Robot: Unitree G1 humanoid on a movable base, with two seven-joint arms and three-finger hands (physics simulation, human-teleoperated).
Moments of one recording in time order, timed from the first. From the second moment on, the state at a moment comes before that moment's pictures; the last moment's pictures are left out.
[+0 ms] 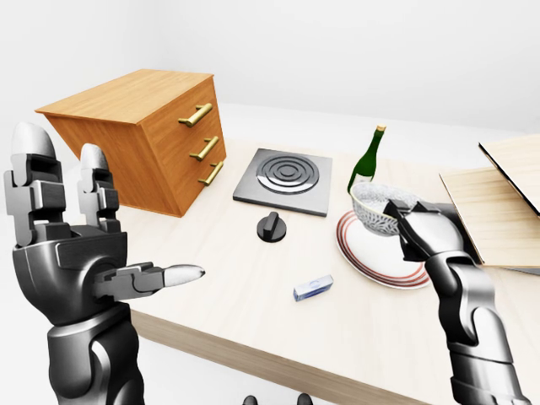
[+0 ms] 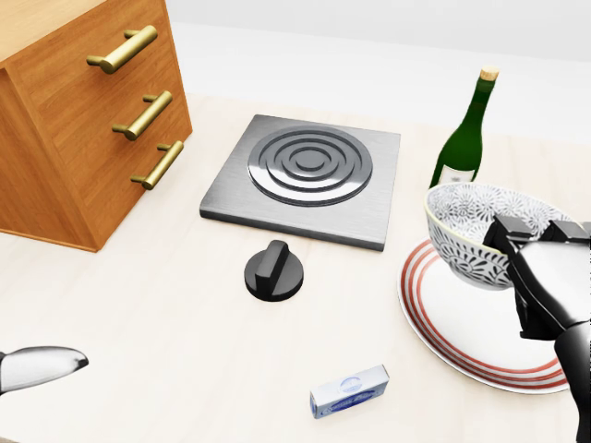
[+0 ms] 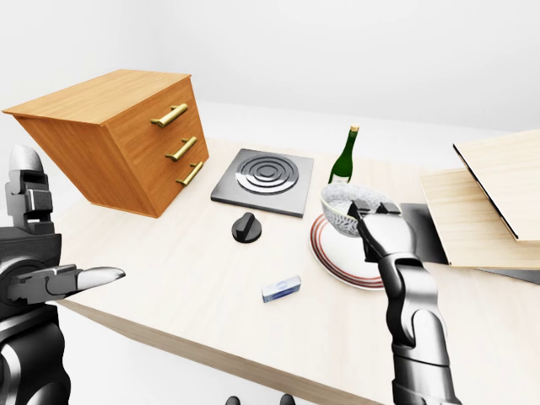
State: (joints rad) left arm 0.06 0.04 0.27 -0.84 -0.32 0.09 -0.02; right arm -0.14 -0.34 -0.27 -0.12 -1.15 -0.06 0.39
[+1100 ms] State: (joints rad) left arm 0.07 0.04 0.27 -0.84 -0.32 0.09 -0.03; right arm -0.08 -0.32 -0.26 -0.02 -1.16 -0.07 0.27
